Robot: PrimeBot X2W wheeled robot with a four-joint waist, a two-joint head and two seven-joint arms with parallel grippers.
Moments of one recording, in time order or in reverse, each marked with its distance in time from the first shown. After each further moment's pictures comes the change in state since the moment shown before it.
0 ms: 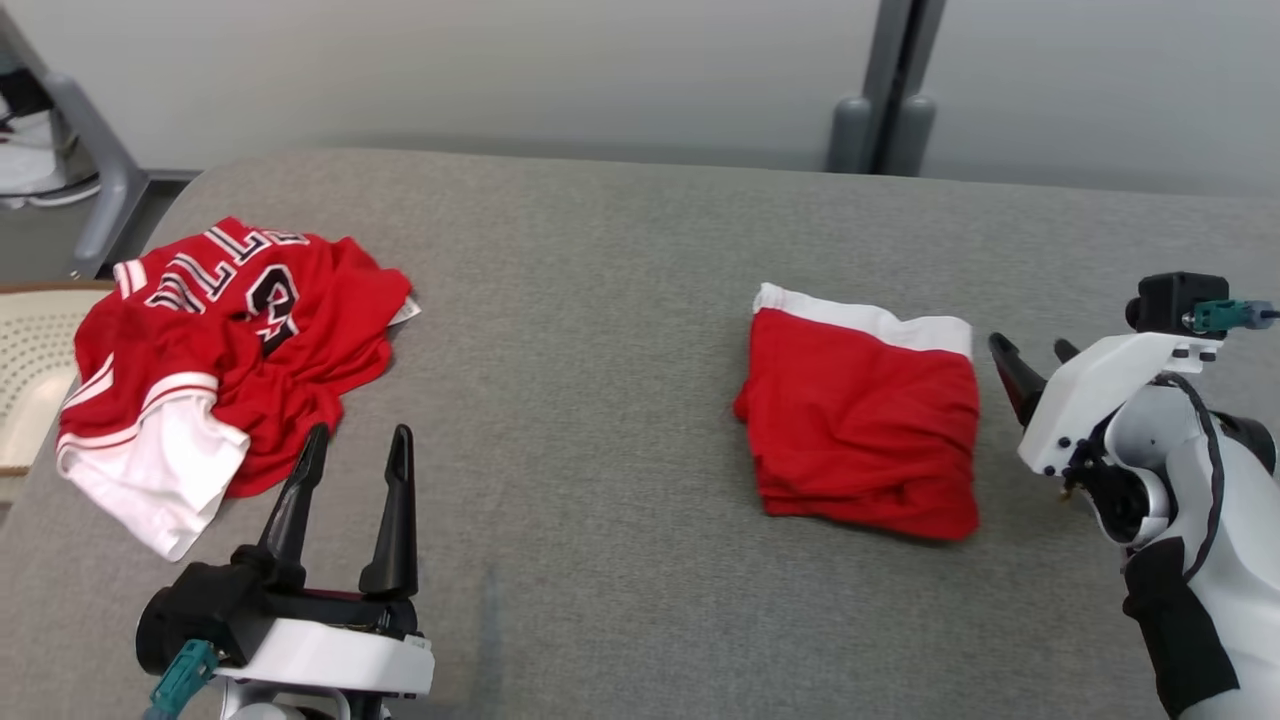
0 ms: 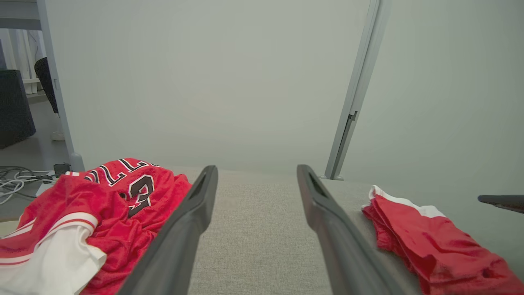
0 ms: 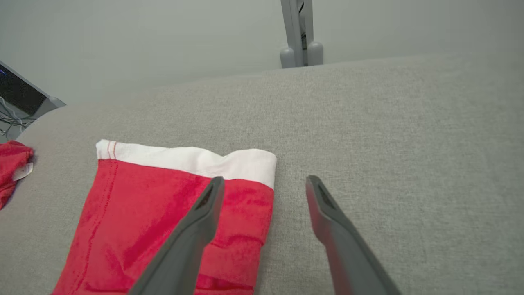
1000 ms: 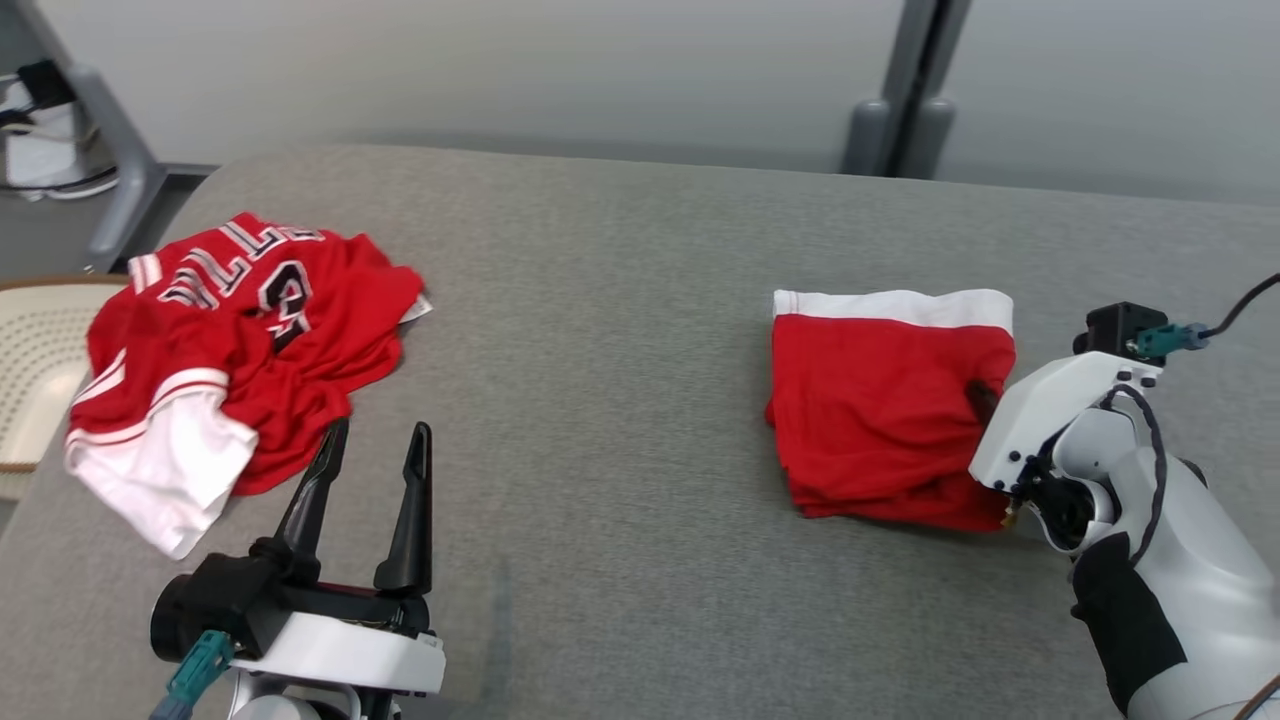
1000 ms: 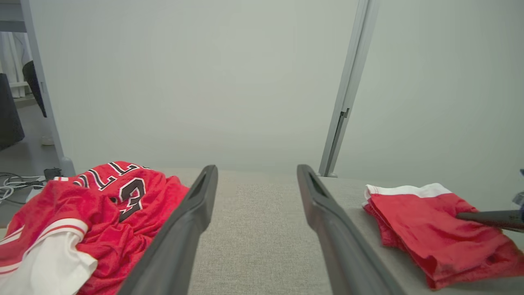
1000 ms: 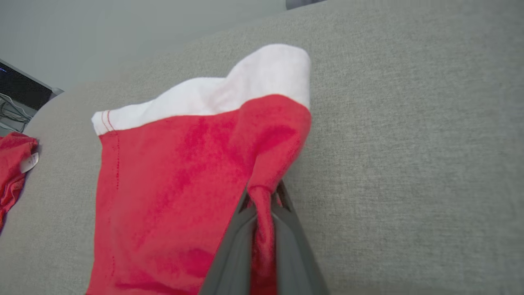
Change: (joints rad) left arm -0.021 0.000 -0.012 0.021 0.014 -0.026 0.000; right arm -0.104 0.067 -0.008 0.297 0.054 0.000 -0.032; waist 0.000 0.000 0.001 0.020
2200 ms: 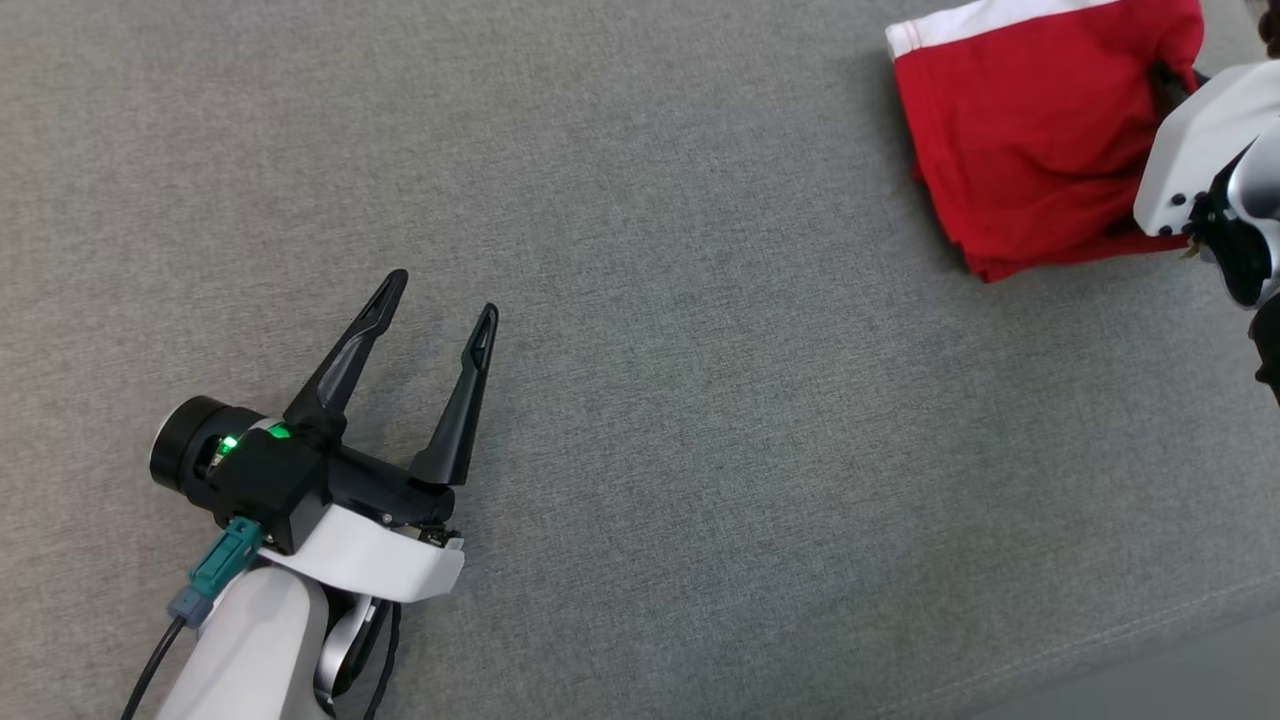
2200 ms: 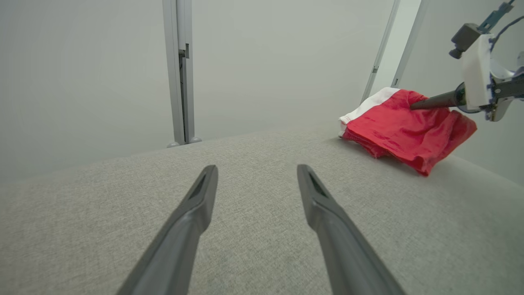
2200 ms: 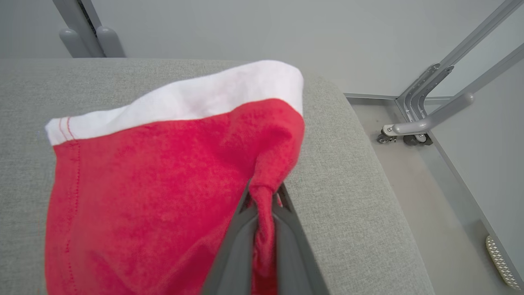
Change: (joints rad) left arm -0.223 0.150 -0.192 -0.045 0.026 -0.007 0.000; right arm -0.425 -0.227 0.347 0.101 -0.029 0.001 -0.145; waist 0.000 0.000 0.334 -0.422
